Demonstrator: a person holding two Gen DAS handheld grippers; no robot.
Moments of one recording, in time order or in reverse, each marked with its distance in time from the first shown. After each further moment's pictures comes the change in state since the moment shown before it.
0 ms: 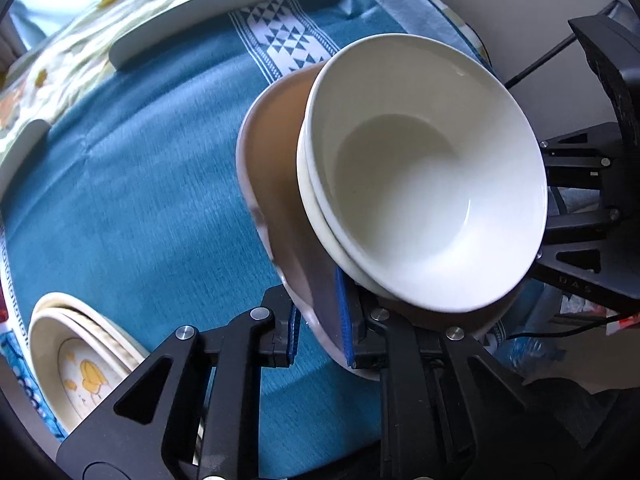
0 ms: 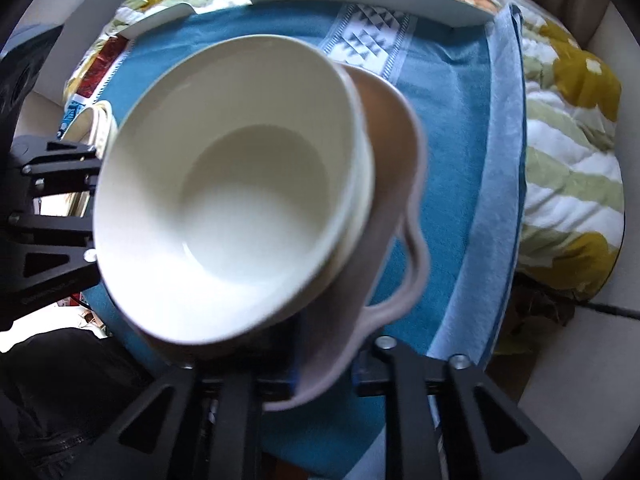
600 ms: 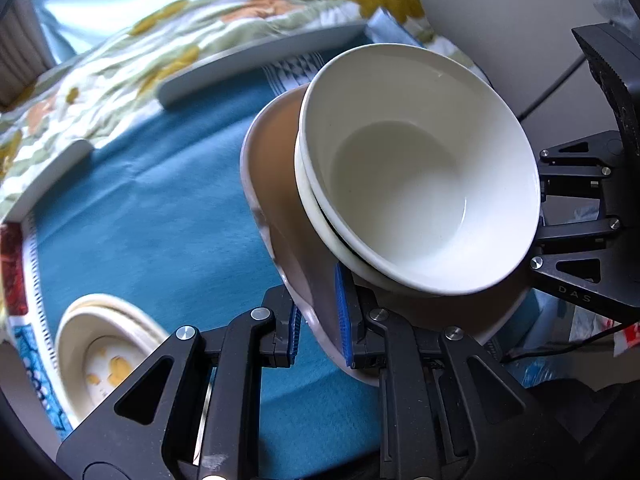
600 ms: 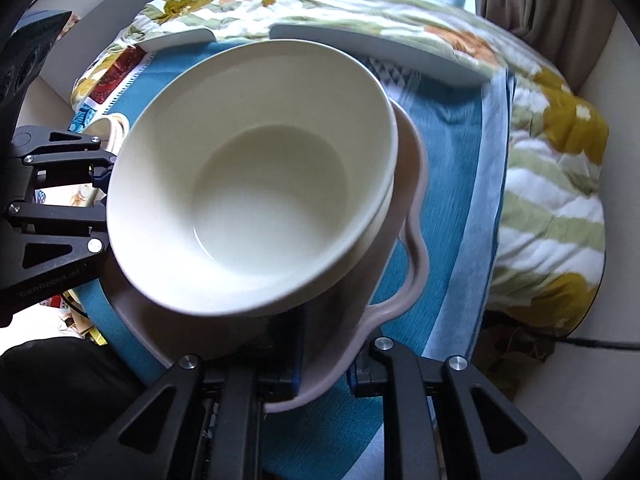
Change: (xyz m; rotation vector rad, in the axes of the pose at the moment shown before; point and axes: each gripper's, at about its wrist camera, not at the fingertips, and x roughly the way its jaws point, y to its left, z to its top) left arm -0.054 0.010 -0.007 -0.040 -0.159 0.075; right arm -0.035 0.015 0.012 -0.080 -0.127 -0.049
